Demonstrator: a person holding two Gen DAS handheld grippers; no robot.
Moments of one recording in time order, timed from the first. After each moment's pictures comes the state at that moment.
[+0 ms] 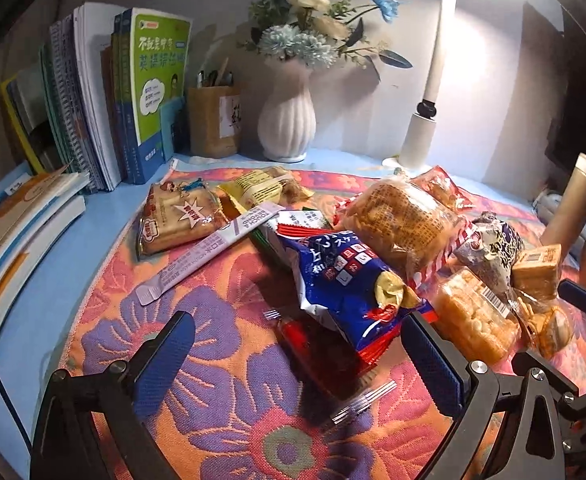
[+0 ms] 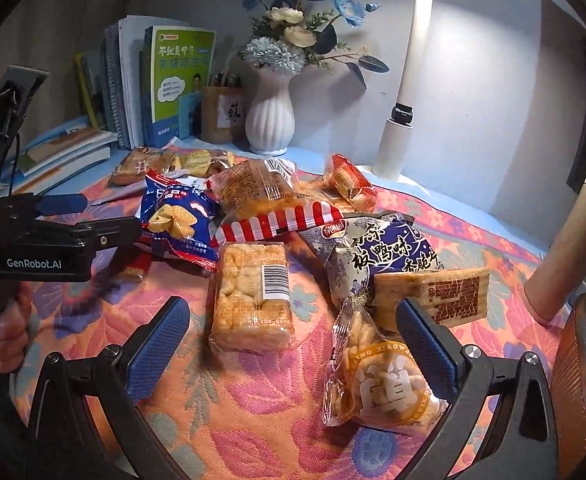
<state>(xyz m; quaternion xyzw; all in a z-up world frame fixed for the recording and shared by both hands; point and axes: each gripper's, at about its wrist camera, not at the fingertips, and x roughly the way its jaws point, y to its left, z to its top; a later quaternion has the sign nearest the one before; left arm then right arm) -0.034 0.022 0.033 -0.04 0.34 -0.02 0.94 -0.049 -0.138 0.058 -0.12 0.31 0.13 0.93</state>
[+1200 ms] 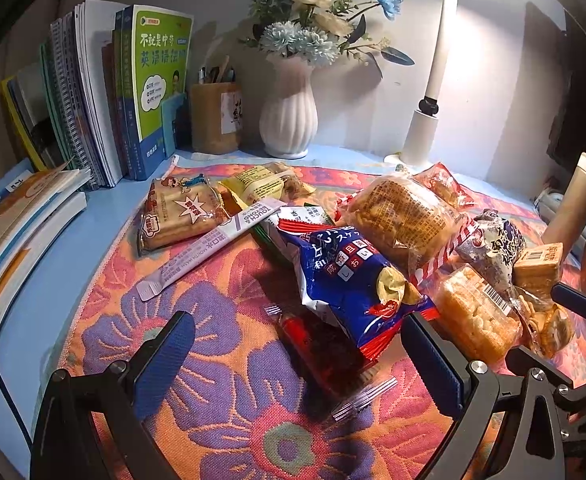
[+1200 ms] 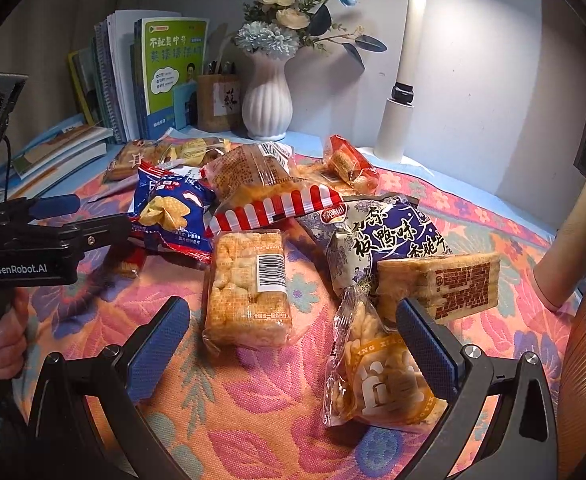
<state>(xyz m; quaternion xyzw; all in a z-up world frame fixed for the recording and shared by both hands) -0.032 0.025 0.031 -0.05 0.35 -0.01 0.94 -0.039 -0.142 0.052 -0.11 0.34 0.13 0.93</state>
